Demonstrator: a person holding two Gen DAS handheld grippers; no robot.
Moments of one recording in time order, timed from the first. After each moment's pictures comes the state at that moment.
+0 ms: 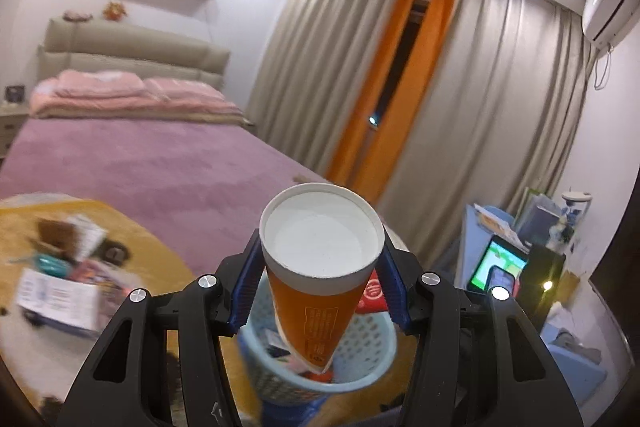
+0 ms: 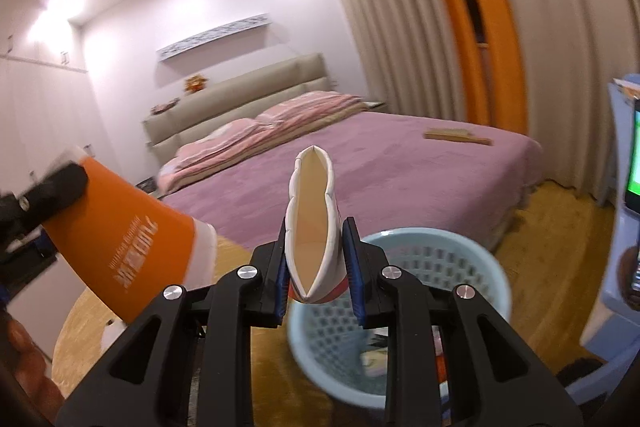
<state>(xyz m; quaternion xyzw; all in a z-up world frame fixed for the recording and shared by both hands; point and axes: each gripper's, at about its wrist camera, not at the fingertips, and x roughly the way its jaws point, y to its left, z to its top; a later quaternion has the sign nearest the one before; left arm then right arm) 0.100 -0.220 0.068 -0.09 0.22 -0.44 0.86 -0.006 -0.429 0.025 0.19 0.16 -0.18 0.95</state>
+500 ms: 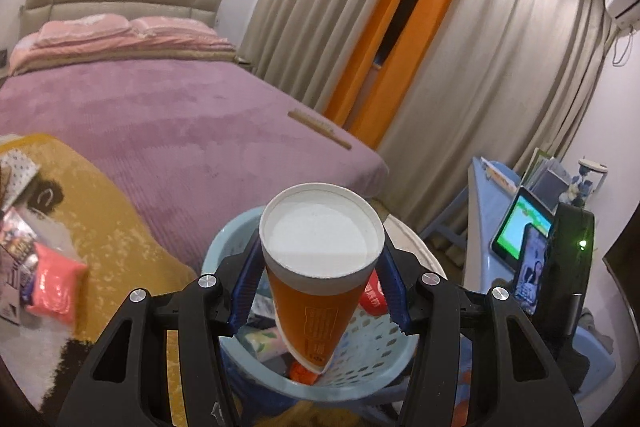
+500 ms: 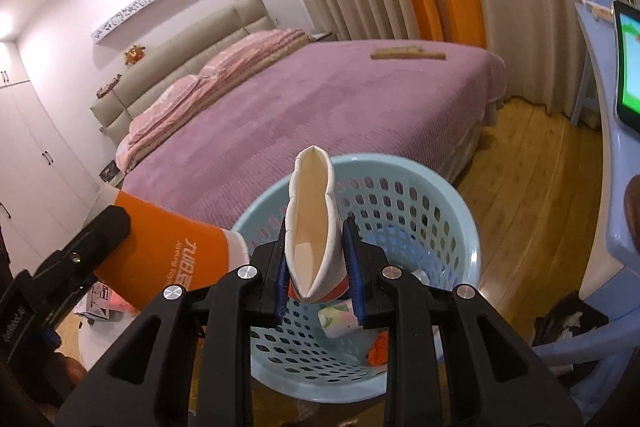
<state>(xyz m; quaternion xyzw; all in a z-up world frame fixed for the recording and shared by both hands) 0.146 -0.296 -0.021 -0.06 0.32 -0.45 0.83 0.019 -0.485 -0.046 0.27 0.28 -0.21 0.90</state>
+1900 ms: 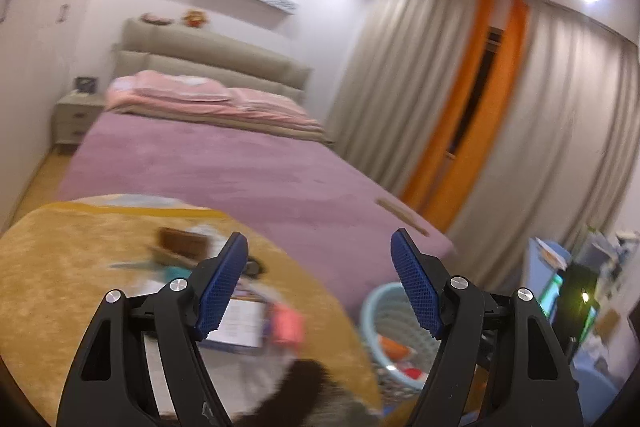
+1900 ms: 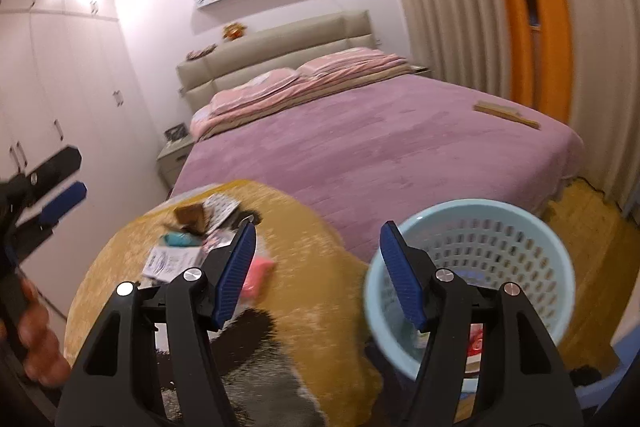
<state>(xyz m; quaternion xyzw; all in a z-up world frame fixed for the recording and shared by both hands) 0.157 -0.081 0.072 -0.12 0.22 -0.30 0.92 0.067 -0.338 0.016 0.14 0.25 -0.07 0.96</state>
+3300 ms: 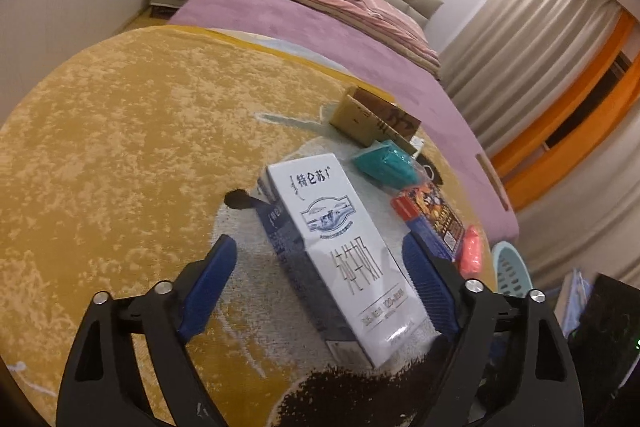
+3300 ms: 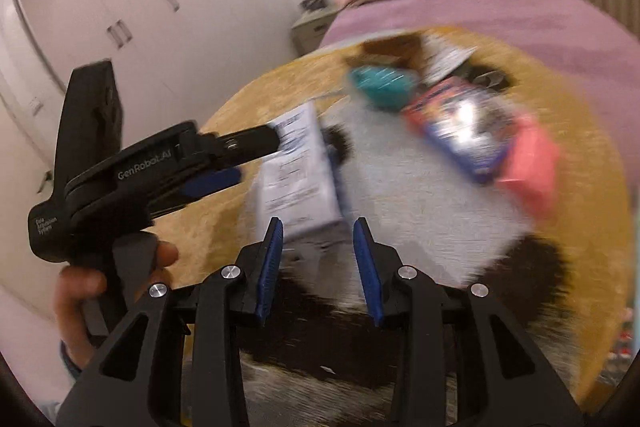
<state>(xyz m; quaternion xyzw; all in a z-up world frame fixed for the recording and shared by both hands) 0.220 0.017 -0.059 -0.19 0.43 -0.15 0.87 0.138 -0.200 -0.056 0.12 0.39 0.17 0.90</state>
